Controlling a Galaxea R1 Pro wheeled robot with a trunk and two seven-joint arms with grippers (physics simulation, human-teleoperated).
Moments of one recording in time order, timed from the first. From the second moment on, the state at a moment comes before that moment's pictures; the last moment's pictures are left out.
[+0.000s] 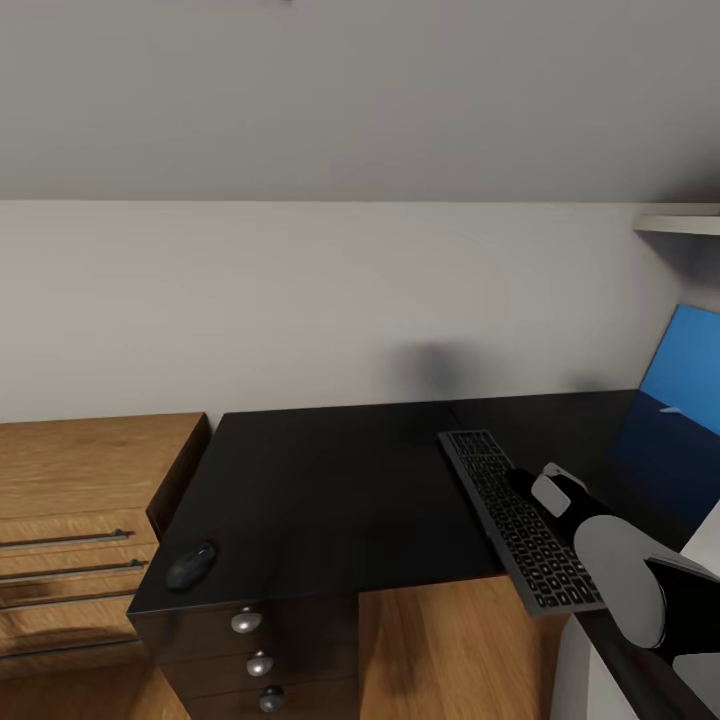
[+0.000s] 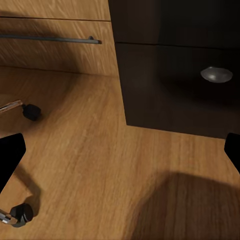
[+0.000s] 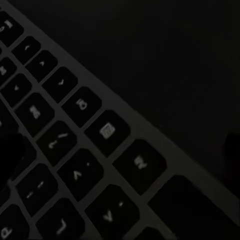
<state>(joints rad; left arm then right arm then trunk) 0.00 -0.05 0.22 -0.02 -0.10 -1.05 0.24 -1.04 -0.16 -0.27 -0.15 -0.40 0.19 -0.21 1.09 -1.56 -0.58</state>
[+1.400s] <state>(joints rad) 0.00 -0.04 0.22 -0.02 -0.10 -1.05 0.23 -1.04 -0.16 -0.27 -0.15 -0.41 0.20 -0.21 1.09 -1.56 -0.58</state>
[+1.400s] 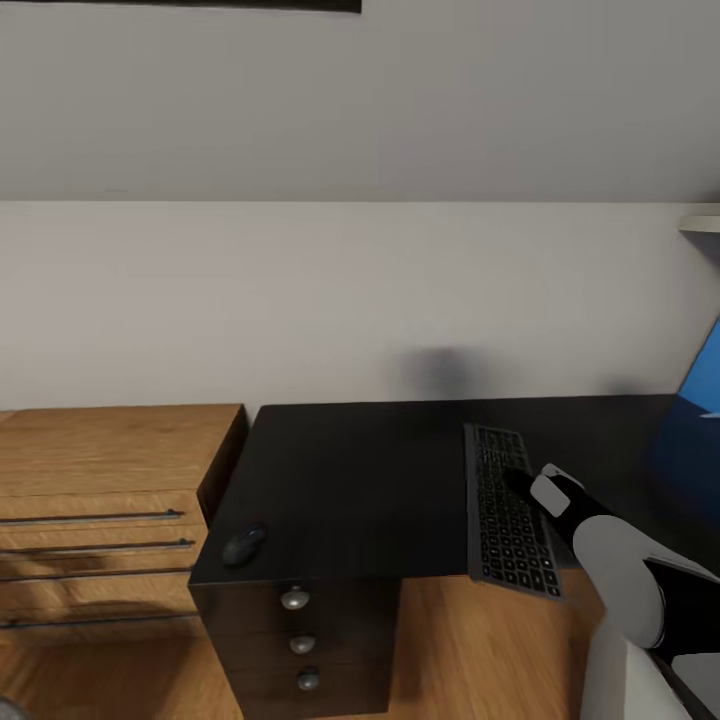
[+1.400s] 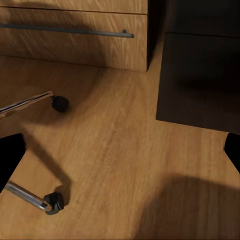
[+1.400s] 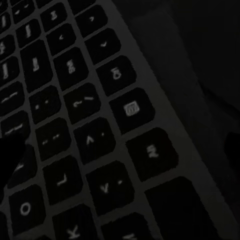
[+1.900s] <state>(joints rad) 0.00 -0.04 0.22 -0.02 -0.10 -1.05 0.23 -1.04 -0.16 -0.27 -0.15 -0.41 0.19 -0.21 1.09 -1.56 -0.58</state>
